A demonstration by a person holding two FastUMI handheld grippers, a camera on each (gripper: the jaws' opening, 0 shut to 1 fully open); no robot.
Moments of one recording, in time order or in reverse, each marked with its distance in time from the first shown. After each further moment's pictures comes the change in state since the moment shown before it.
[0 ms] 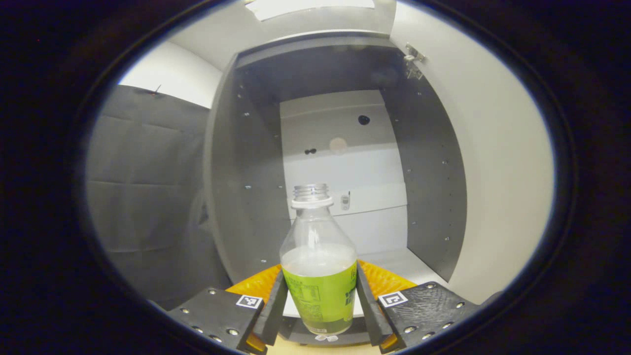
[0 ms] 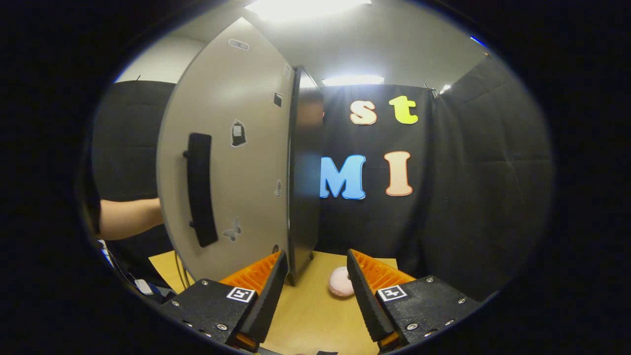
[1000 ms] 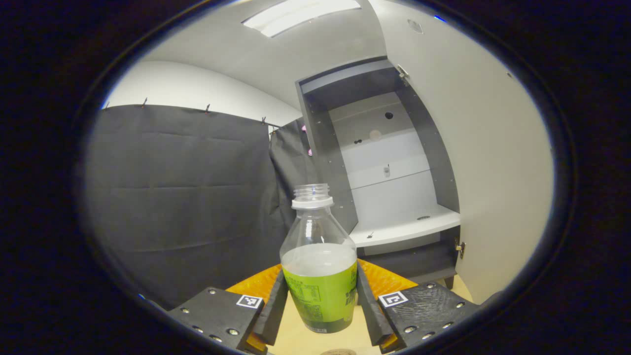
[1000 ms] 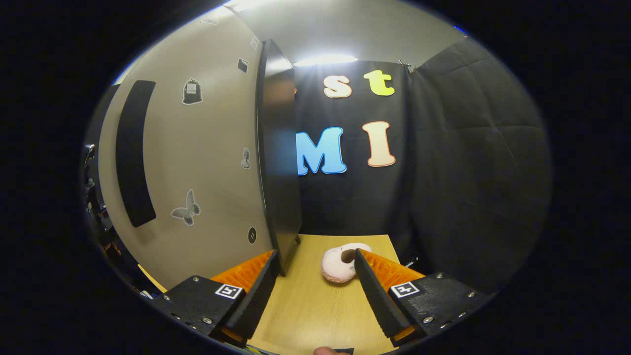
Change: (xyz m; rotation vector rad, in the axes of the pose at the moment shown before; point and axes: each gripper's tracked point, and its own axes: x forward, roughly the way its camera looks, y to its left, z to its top) left arm -0.247 0.093 -0.099 0.123 0.009 0.262; right arm 0.049 0.010 -0.053 0.104 0.096 -0.166
